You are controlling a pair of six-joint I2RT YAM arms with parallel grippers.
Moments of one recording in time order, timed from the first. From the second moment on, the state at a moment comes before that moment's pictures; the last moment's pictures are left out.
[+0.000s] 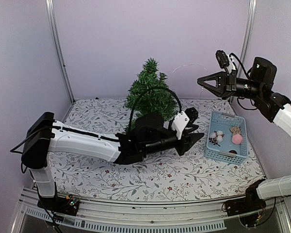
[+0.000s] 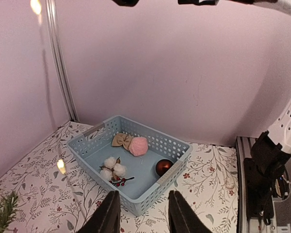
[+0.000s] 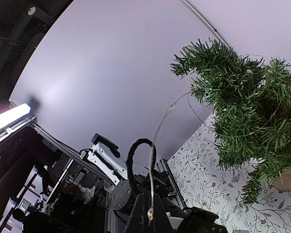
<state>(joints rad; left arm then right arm) -1.24 1.91 1.32 0.56 -0.06 0.06 0.42 1.14 1.19 -0.02 -0.96 0.84</state>
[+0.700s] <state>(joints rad) -1.23 1.91 1.28 0.57 -0.03 0.07 0.42 1.13 1.19 0.03 -0.96 0.86</state>
